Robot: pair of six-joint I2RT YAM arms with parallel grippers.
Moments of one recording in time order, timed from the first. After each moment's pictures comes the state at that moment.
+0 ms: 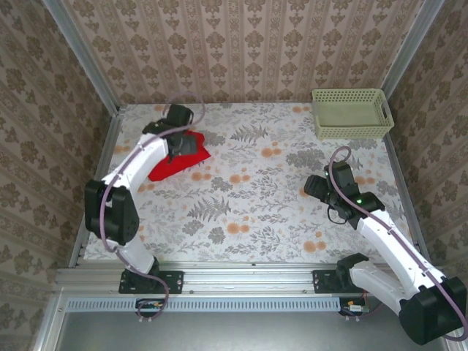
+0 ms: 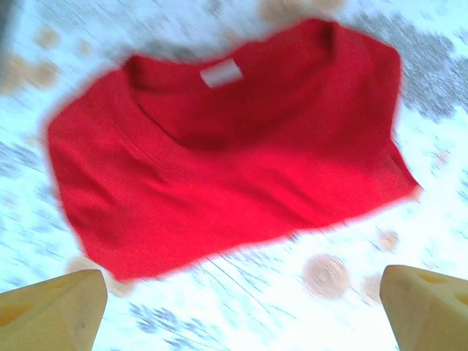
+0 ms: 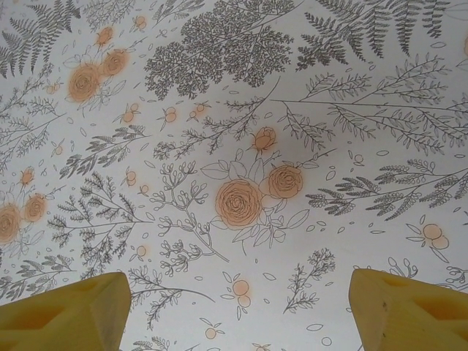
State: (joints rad) left arm -0.38 1.68 1.38 -0.81 -0.30 -0.44; right arm 0.28 0.93 0.70 -0.64 0.18 0.65
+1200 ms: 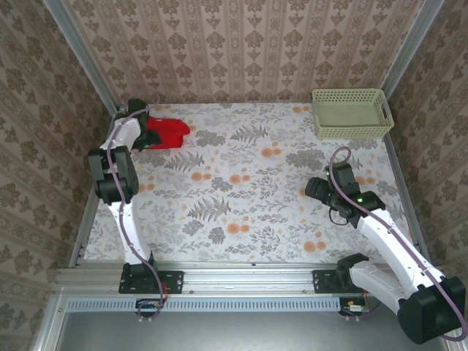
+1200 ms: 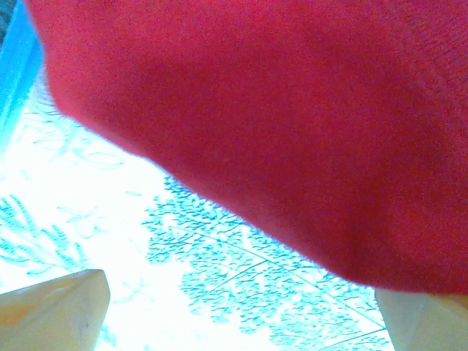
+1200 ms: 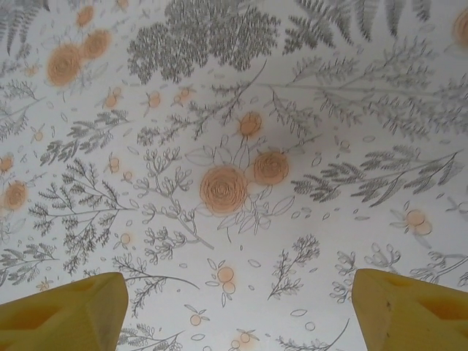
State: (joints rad) left arm 0.04 2.17 1.78 -0.83 -0.23 -0.31; right arm 0.25 0.93 0.72 -0.69 0.17 0.62
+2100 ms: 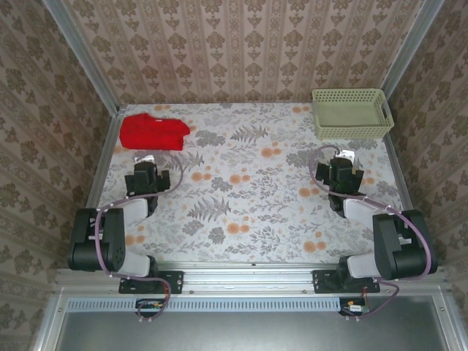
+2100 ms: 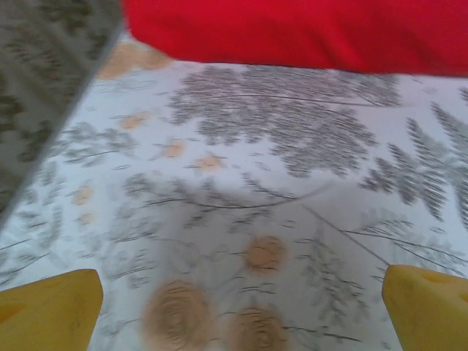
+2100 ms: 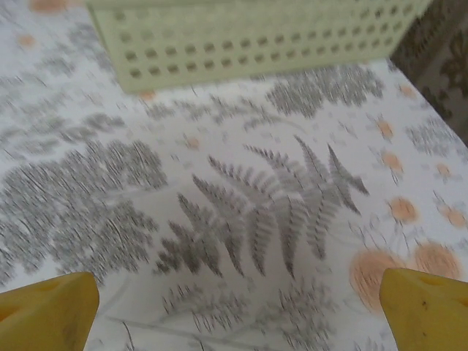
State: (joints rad) left arm -0.08 1.44 0.46 0.38 -0.28 0.02; right arm 0.05 1.37 0.47 0.36 0.40 0.14
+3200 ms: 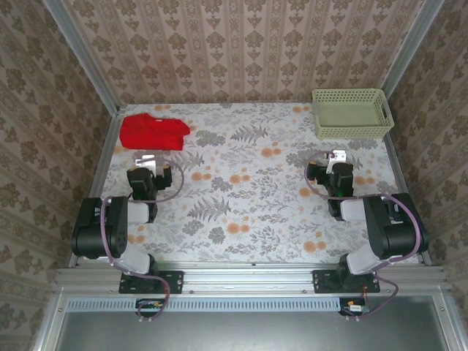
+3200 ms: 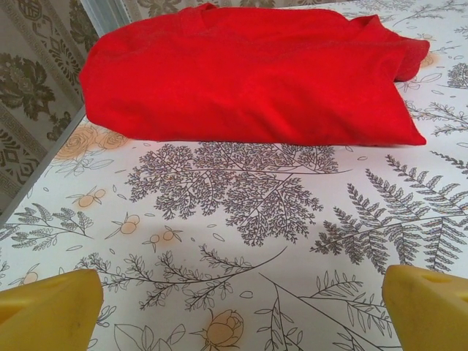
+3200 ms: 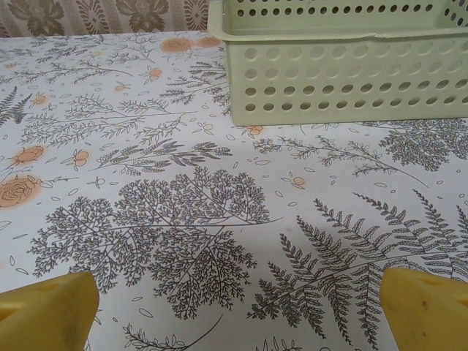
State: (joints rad) left arm -0.04 1.54 0.37 0.78 -0.15 0.07; right arm 0.03 1.53 0.40 0.75 0.14 0.06
